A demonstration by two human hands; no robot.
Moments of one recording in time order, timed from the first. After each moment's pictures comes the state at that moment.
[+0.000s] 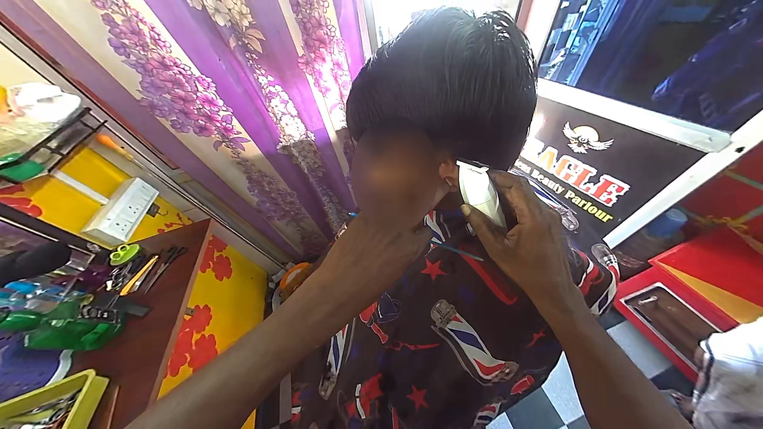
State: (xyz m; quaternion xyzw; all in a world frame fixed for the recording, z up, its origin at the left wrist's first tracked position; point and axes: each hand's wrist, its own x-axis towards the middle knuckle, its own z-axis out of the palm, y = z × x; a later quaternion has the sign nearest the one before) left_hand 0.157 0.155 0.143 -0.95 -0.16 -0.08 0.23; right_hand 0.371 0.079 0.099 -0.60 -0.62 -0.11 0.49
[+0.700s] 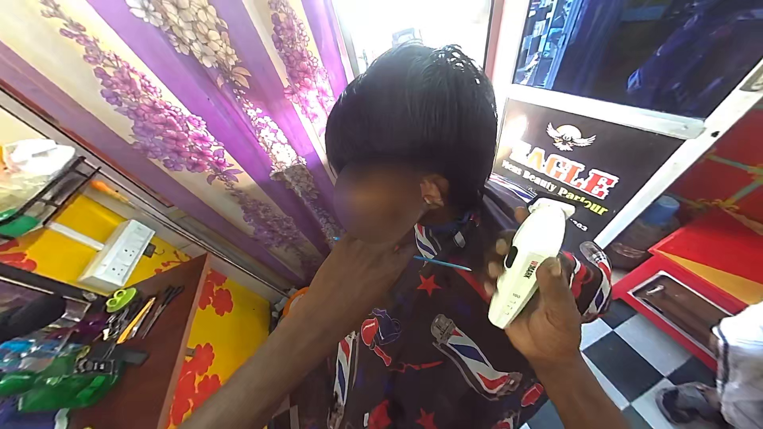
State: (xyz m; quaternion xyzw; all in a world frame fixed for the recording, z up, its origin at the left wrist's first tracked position) left_hand 0.156 0.164 0.143 -0.96 -0.14 -0.11 0.21; right_hand 0.355 0.034 0.056 -0.20 -0.38 0.38 0.82
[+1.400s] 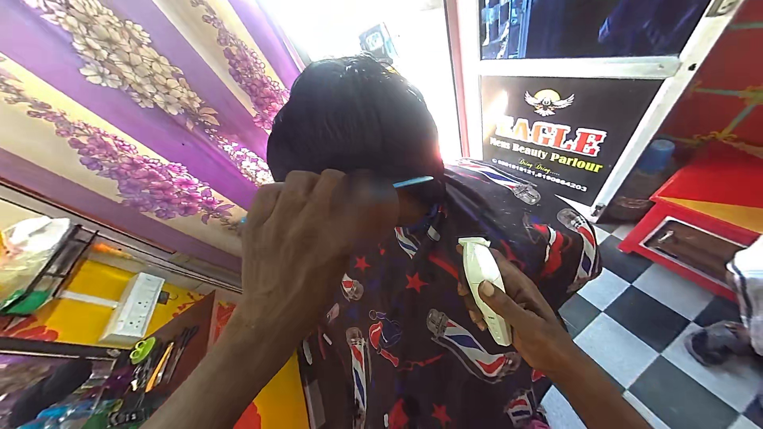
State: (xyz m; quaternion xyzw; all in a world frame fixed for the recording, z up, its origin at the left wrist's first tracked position) left_hand 0.188 0.137 0.217 -0.90 -0.16 -0.23 0.33; right_hand 0.369 -0.007 0.022 -0.33 -0.42 0.45 0.72
